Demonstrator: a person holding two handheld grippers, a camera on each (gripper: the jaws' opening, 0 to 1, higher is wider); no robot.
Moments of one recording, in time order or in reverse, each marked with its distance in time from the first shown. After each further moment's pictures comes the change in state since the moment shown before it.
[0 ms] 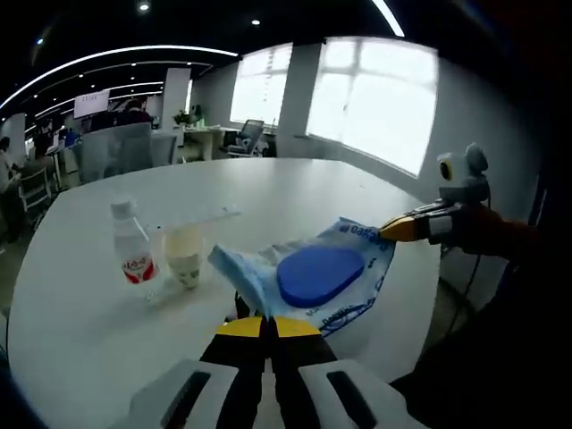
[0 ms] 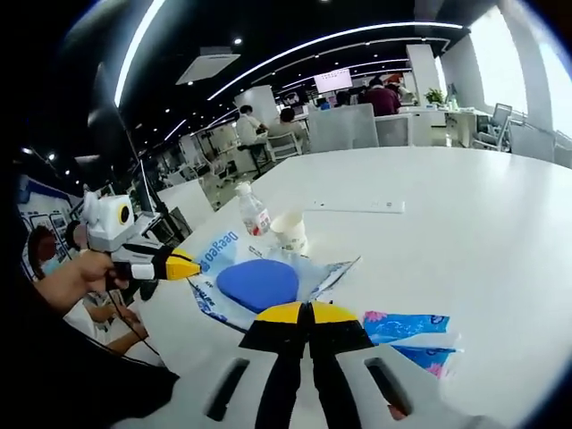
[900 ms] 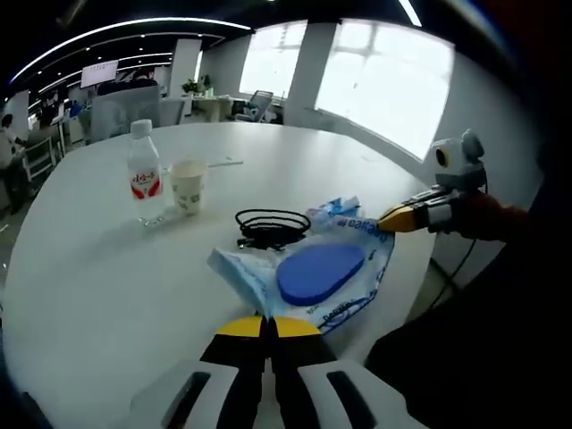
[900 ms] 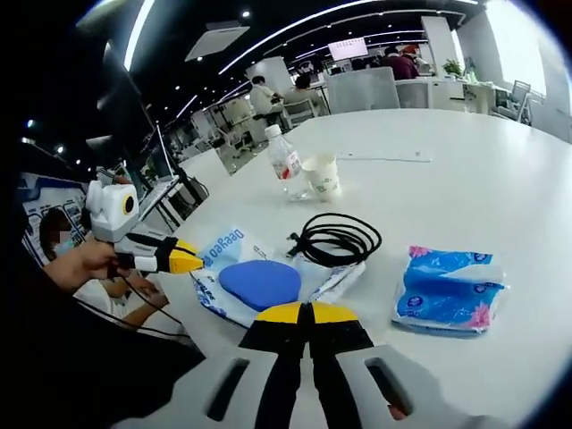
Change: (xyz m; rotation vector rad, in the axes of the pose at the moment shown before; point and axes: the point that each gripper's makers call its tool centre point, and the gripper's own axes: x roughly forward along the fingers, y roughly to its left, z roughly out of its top) left arm -0.049 -0.016 -0.090 -0.052 0.146 0.012; right arm -0.004 0.052 -0.074 0.002 0.152 0.107
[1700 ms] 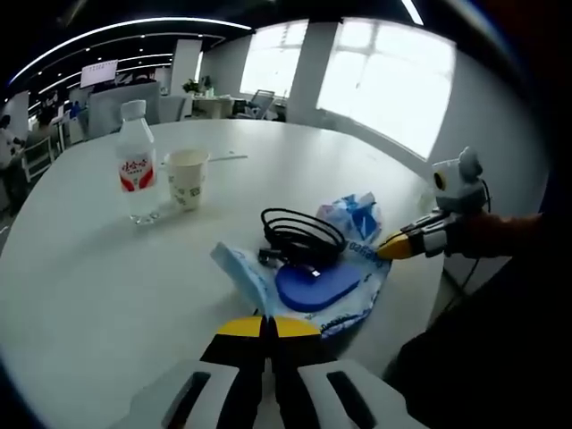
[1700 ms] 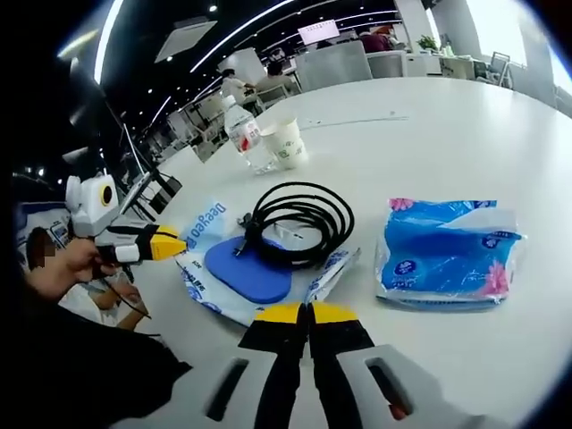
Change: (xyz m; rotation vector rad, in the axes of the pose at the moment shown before) left arm 0.050 0.017 -0.010 0.000 -0.003 -0.003; right arm 0.041 -0.045 -0.052 0.114 0.069 -0.072
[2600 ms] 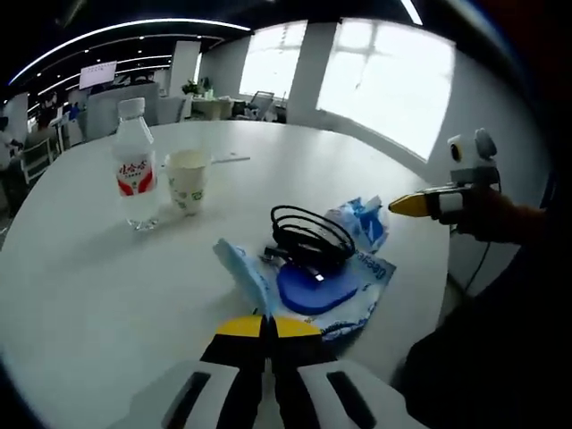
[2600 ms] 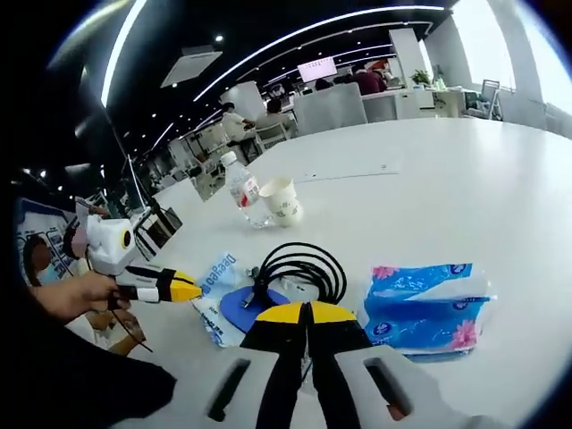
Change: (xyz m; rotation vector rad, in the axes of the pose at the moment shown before) left arm 0.015 0.011 0.007 -0.005 -0.011 -0.004; right arm -0.024 -0.007 0.062 -0.023 -0.188 -0.029
